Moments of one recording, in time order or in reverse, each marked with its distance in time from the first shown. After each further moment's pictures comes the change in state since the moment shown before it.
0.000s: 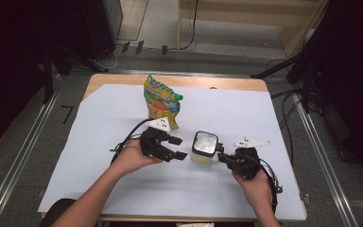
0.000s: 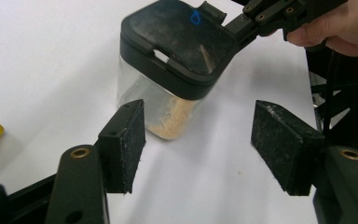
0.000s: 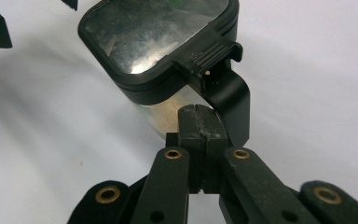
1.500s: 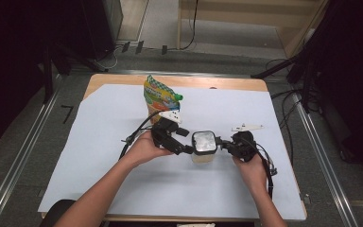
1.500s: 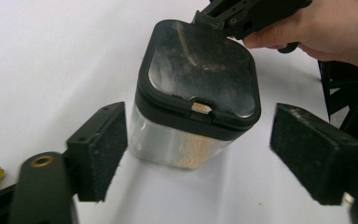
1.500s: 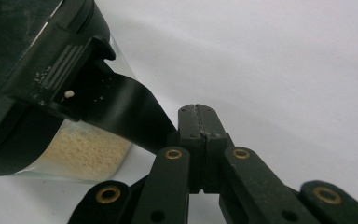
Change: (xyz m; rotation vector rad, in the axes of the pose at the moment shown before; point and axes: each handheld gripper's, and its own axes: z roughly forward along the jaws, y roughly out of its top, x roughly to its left) left arm 0.018 0.024 0.024 0.034 -0.016 0.002; right arm -0.038 0.024 0.037 0.070 -0.137 0.023
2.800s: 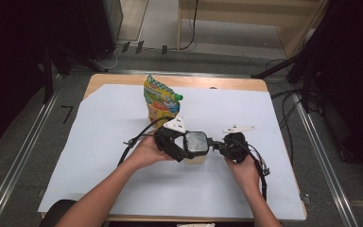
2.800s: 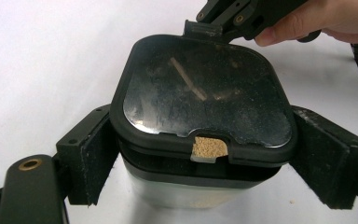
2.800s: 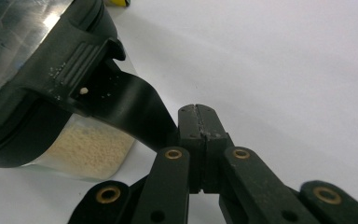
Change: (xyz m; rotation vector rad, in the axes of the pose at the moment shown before) left arm -0.011 -0.006 0.012 0.002 0.076 0.154; right arm 0.022 0.004 0.007 -0.014 0.031 -0.037
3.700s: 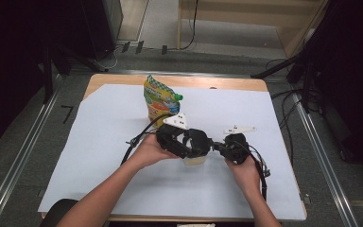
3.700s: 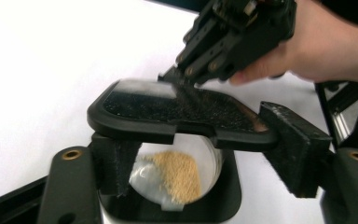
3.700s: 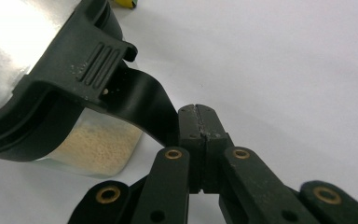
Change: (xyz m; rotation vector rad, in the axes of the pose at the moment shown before) left arm -0.011 0.020 -0.006 -0.068 -0.044 -0.014; right arm 0.002 -0.002 -0.004 -0.009 0.013 -0.001
